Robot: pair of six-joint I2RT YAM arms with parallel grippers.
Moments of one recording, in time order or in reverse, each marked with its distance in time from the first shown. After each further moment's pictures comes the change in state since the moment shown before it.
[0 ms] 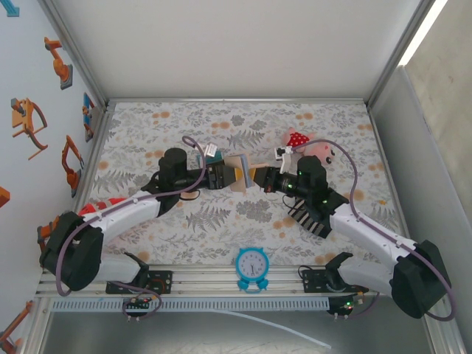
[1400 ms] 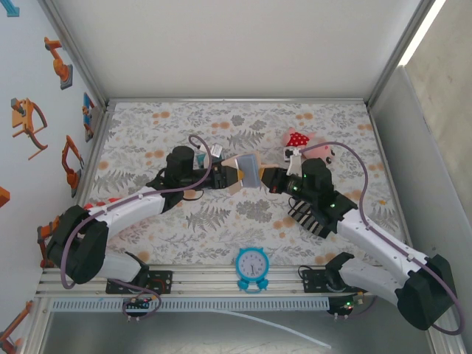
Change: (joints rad) left arm -0.020 0.051 0.052 -0.109 -0.042 0.028; right arm 0.000 -0.101 0.009 -0.174 0.154 -0.032
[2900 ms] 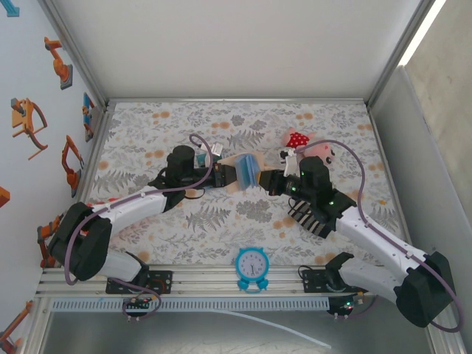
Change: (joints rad) left arm 0.000 0.028 0.000 0.074 0.018 -0.025; right arm 0.002 0.024 0.027 -0.053 -0.061 -0.083
